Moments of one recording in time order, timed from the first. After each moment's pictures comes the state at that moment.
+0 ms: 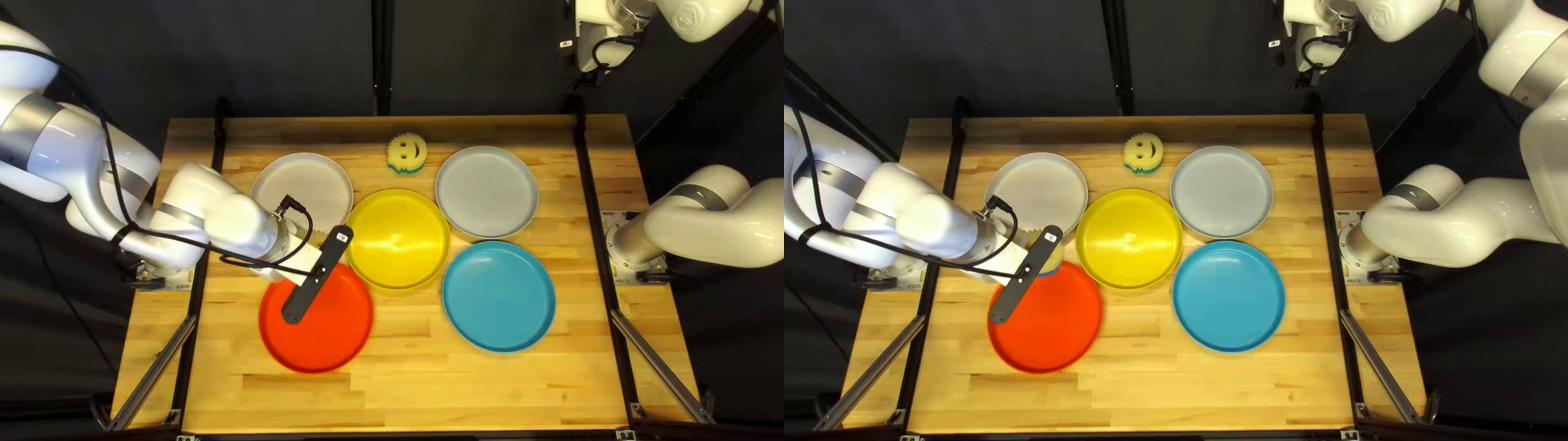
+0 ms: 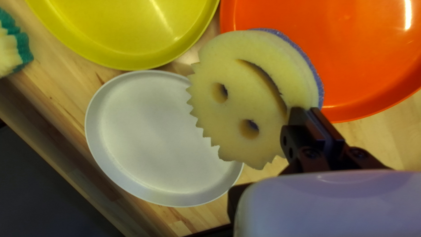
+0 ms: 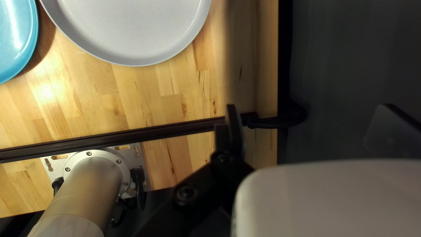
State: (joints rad) left arm -0.23 -0.57 -0.40 0.18 0.96 0.22; right arm -0.90 -0.67 -0.72 -0.01 1.22 -0.81
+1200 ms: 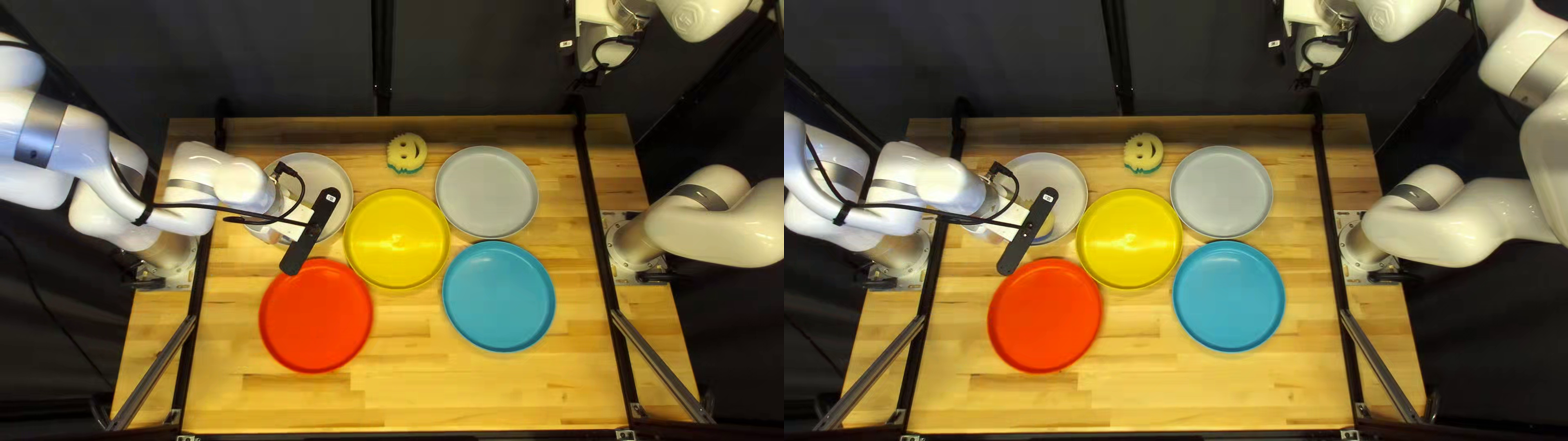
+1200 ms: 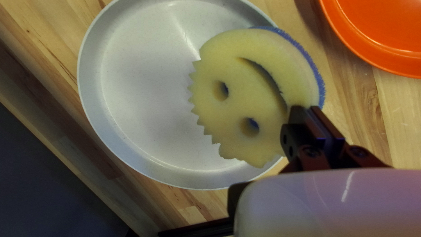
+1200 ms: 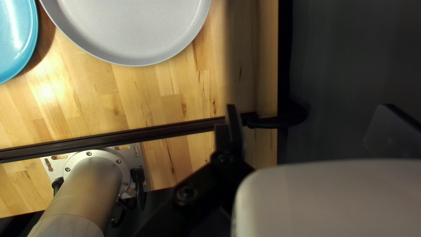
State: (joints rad) left arm -0.02 -0.51 -0.30 0.19 0.78 0.36; right arm -0.90 -0.67 -0.72 -0.01 1.22 -0.81
